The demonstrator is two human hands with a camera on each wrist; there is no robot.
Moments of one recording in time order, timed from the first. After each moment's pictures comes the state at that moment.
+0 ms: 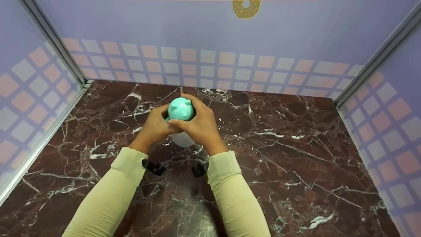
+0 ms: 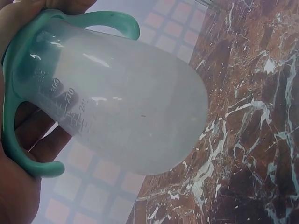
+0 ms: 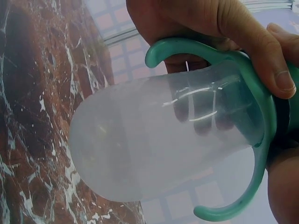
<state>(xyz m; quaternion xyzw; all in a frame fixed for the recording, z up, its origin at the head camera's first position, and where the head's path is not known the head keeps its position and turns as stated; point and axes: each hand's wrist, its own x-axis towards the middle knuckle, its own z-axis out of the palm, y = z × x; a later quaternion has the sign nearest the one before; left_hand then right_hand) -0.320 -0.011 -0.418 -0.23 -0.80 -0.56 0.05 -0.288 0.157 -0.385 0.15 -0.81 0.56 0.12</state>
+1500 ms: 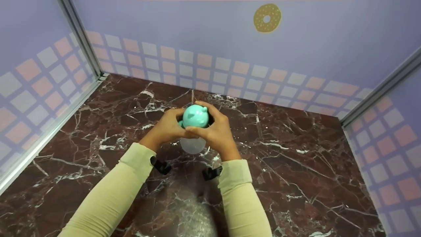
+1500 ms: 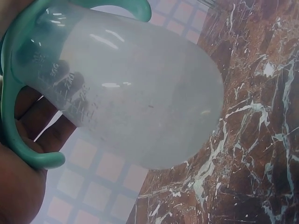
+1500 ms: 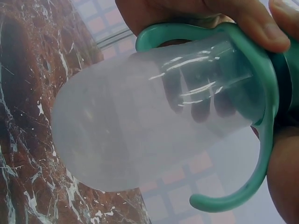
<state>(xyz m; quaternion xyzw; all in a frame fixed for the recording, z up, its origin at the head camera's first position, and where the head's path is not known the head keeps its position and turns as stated) -0.310 -0.017 -0.413 -0.28 -0.77 -0.58 -0.01 -0.279 0.166 -0.385 0.22 -0.75 0.62 0.10</state>
